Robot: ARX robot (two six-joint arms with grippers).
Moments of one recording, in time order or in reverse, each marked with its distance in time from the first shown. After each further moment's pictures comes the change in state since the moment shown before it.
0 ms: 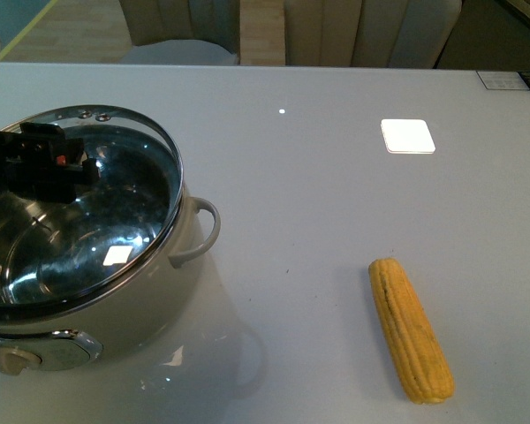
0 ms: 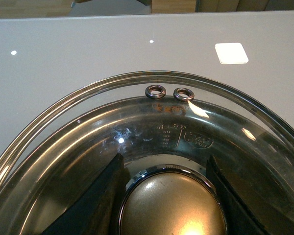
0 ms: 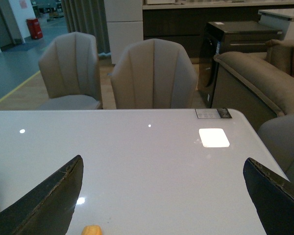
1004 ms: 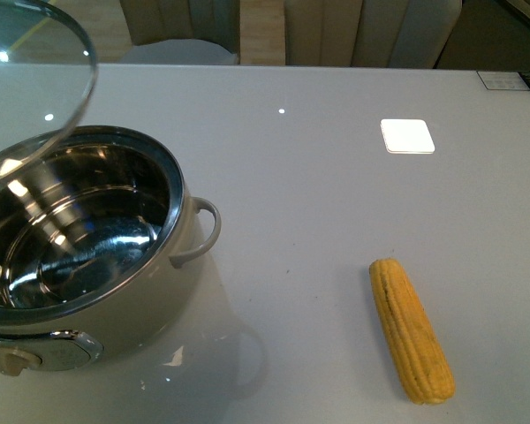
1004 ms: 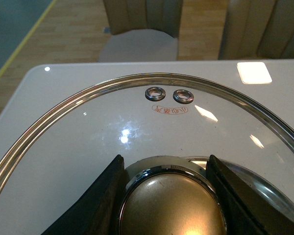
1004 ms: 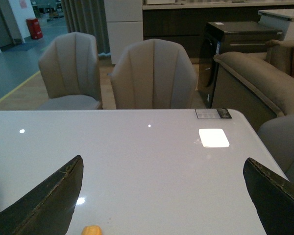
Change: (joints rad) left arm 0.121 -0.450 0.076 -0.420 0.007 0.067; right arm 0.000 0.000 0.000 0.000 0.000 0.000
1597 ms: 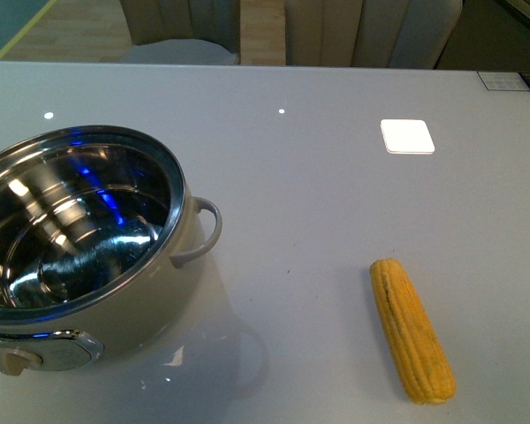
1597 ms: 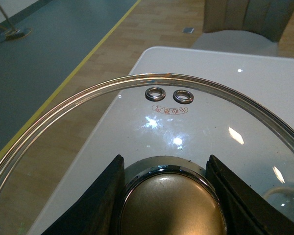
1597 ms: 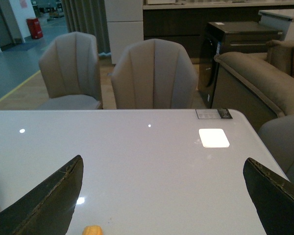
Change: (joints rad) left arm 0.621 0.078 -0.141 0.246 0.282 0.153; right arm 0.000 0.000 0.000 0.000 0.000 0.000
